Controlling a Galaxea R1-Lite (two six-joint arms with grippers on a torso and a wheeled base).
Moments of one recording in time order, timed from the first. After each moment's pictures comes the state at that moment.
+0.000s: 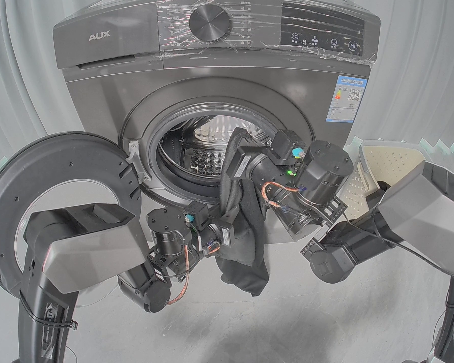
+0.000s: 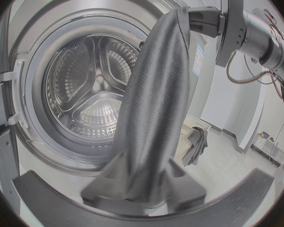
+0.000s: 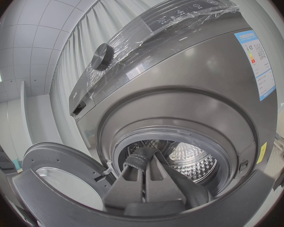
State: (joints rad) left arm -0.58 2.41 -0.92 -1.54 0.00 -0.08; right arm 0.74 2.19 -1.18 -1.36 -0.25 0.18
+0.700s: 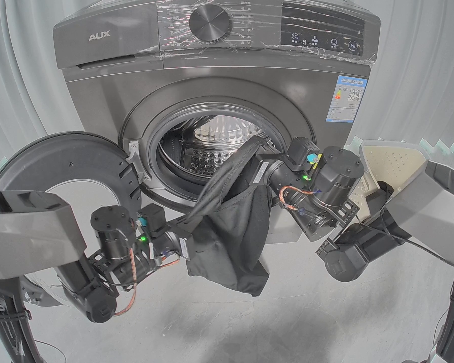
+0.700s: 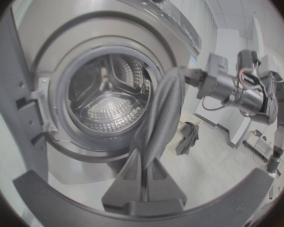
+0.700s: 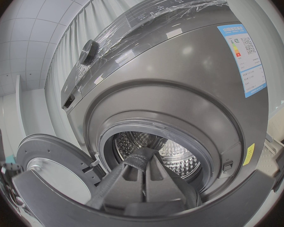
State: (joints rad) left arm -0.50 2.13 -0.54 -1.55 -0.12 -0.08; right arm 0.68 2.17 -1.08 -1.38 -0.24 0.18
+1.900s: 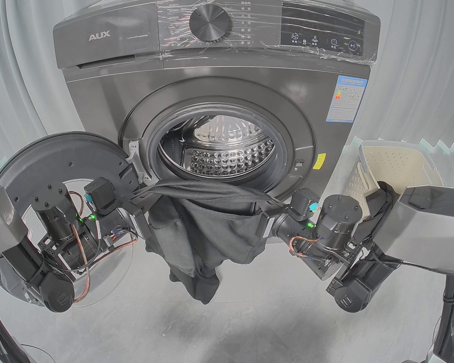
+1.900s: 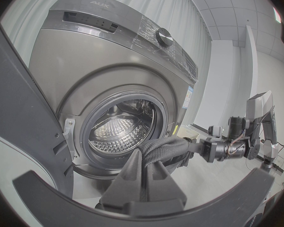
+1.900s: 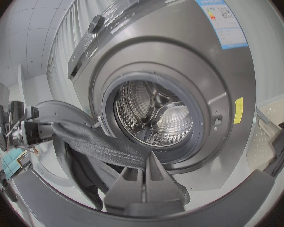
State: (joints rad) left arm -0.33 1.89 -0.43 -1.55 -0.31 -0.09; right arm 0.67 2.21 -0.79 -1.51 -0.16 0.18
